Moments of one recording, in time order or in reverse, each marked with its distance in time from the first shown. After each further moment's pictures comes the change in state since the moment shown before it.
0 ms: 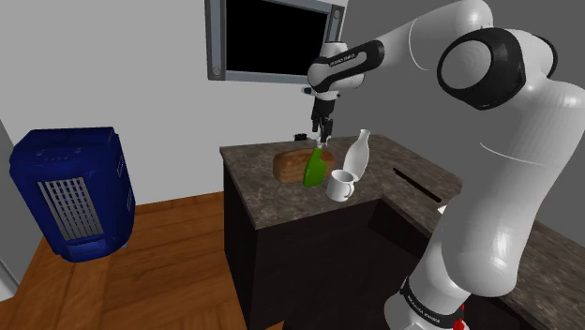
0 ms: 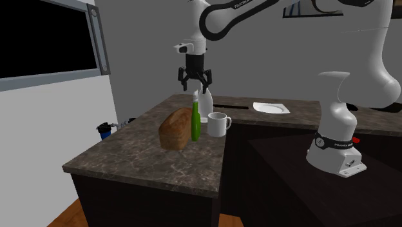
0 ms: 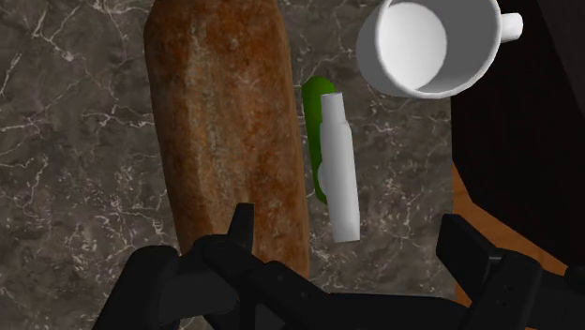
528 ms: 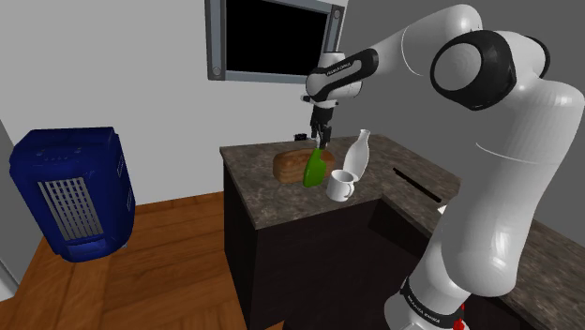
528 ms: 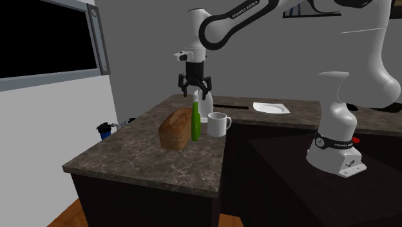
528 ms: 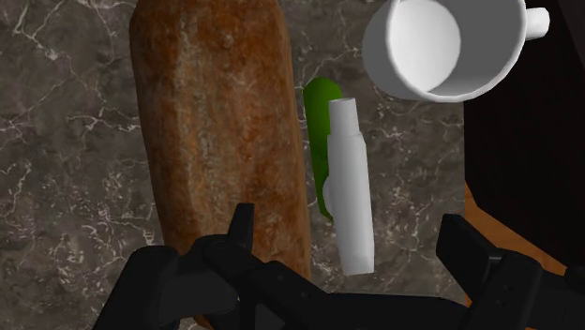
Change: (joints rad) arm -0.006 0.030 0.000 -0.042 0.017 0.069 -0.014
